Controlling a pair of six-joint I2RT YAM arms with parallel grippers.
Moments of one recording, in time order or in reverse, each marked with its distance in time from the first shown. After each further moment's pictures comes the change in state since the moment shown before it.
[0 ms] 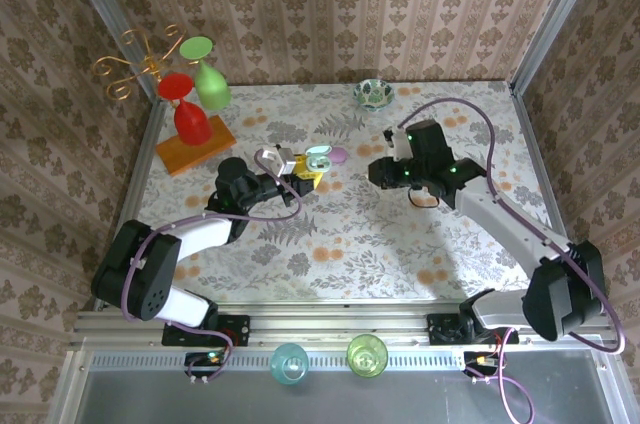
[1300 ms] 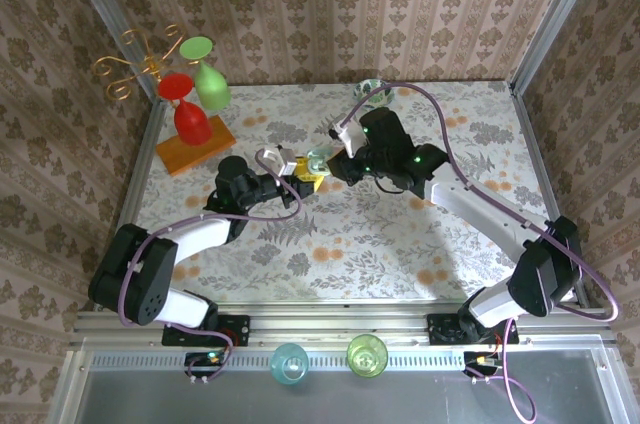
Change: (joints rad) left arm -0.004 -0.027 0.011 -0.072 0.041 0.000; right arm 0.217 0.167 0.235 0.013 0.113 -0.360
